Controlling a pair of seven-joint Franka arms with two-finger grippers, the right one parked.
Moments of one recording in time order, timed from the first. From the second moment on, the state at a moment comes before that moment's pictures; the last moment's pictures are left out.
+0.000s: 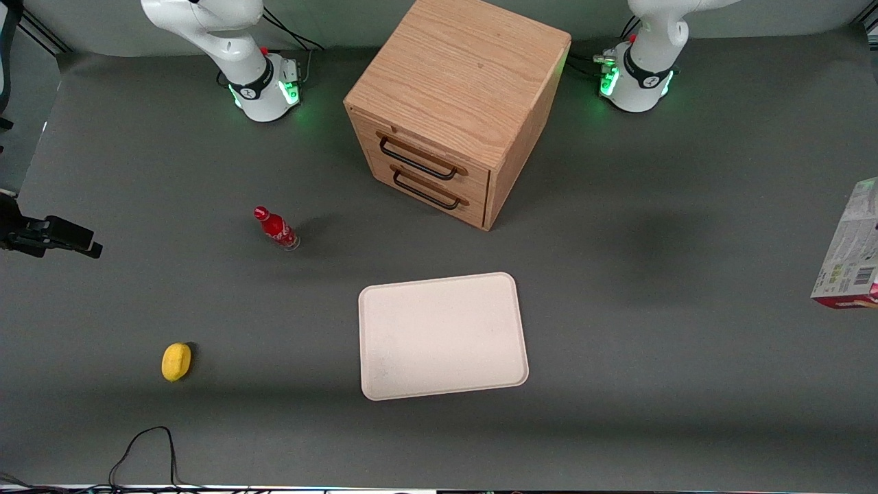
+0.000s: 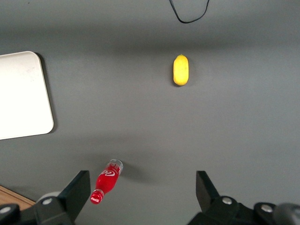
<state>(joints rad) 0.15 0.27 0.04 -1.29 0.04 1.44 0.68</state>
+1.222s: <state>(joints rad) -0.46 0.53 -0.14 -1.02 0.02 1.53 -0.69</state>
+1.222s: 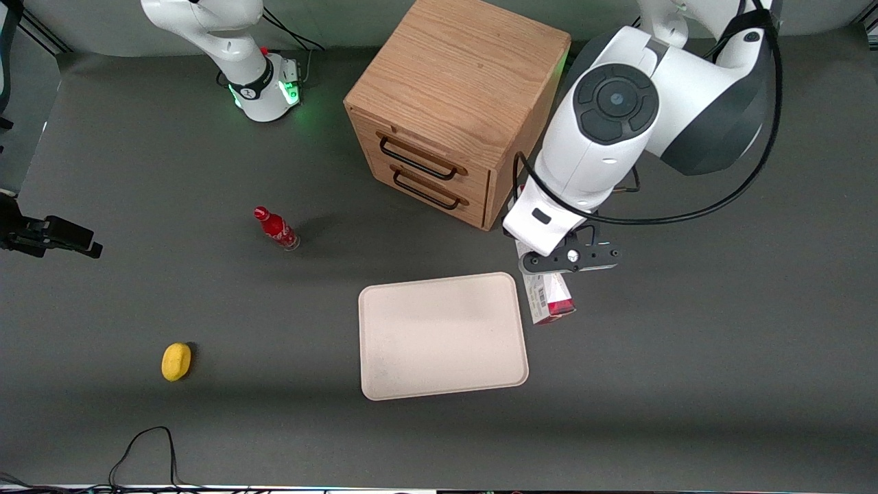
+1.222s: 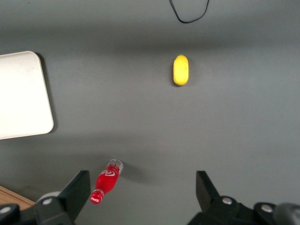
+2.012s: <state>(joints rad) -0.49 0.84 -0.14 -1.11 0.12 1.91 -0.69</state>
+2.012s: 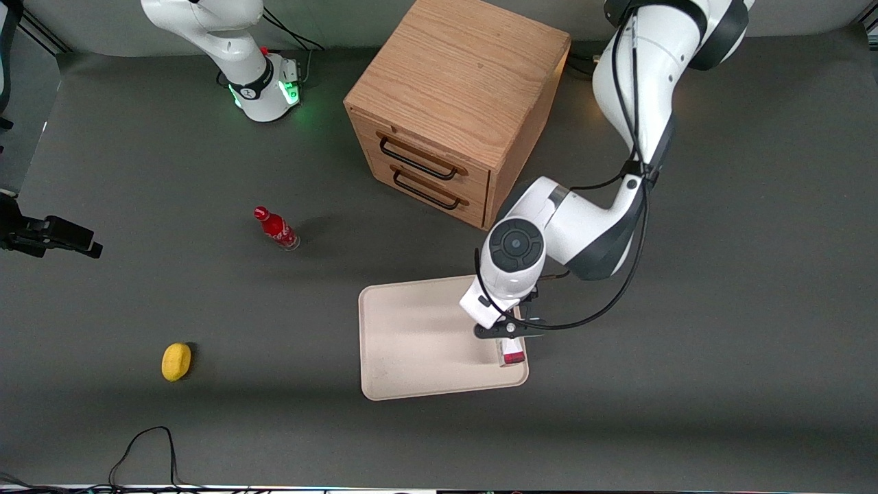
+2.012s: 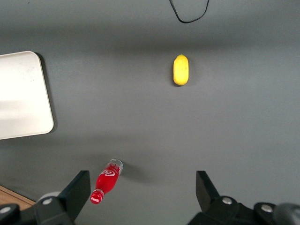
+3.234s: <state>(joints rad) -0.49 0.91 -0.14 -1.11 0.18 1.99 -0.69</state>
